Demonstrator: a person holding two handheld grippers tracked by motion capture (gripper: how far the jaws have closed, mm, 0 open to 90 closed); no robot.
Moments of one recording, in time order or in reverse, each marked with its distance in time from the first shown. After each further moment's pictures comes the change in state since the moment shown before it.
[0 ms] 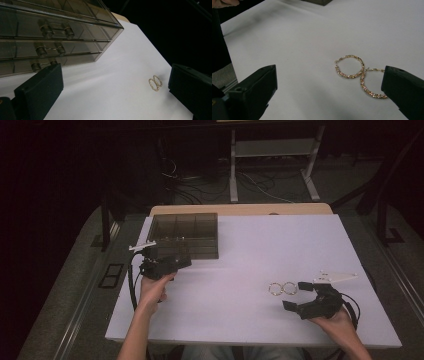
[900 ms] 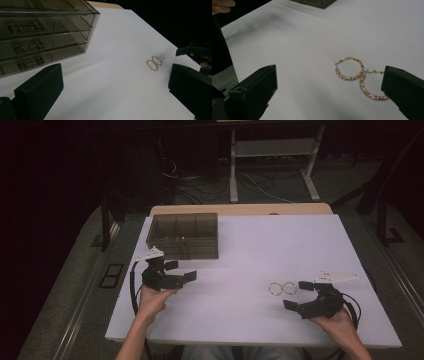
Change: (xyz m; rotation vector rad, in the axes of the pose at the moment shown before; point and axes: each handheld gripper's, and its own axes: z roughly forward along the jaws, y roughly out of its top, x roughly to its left) left arm -0.035 -0.016 -0.013 0.063 0.012 0.219; right arm 0.000 0.000 -0.002 -0.020 0.002 0.006
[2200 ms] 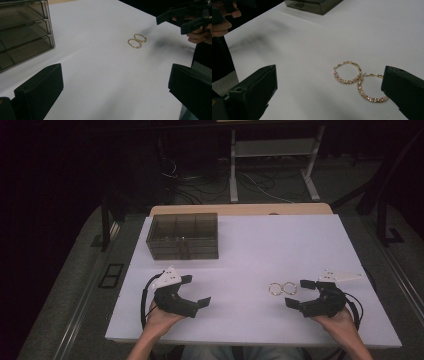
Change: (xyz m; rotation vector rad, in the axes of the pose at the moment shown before) left arm -0.052 -0.035 0.005 0.044 -0.054 0.275; right arm -0.003 0.001 -0.004 -0.046 0.003 0.013
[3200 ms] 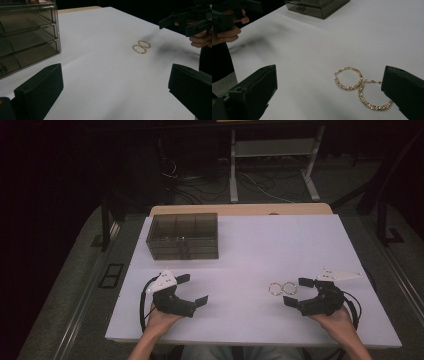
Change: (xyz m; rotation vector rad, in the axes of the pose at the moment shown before) left arm 0.011 -0.020 0.005 -0.094 0.004 0.016; right arm 0.001 0.004 0.002 -0.017 0.004 -0.016
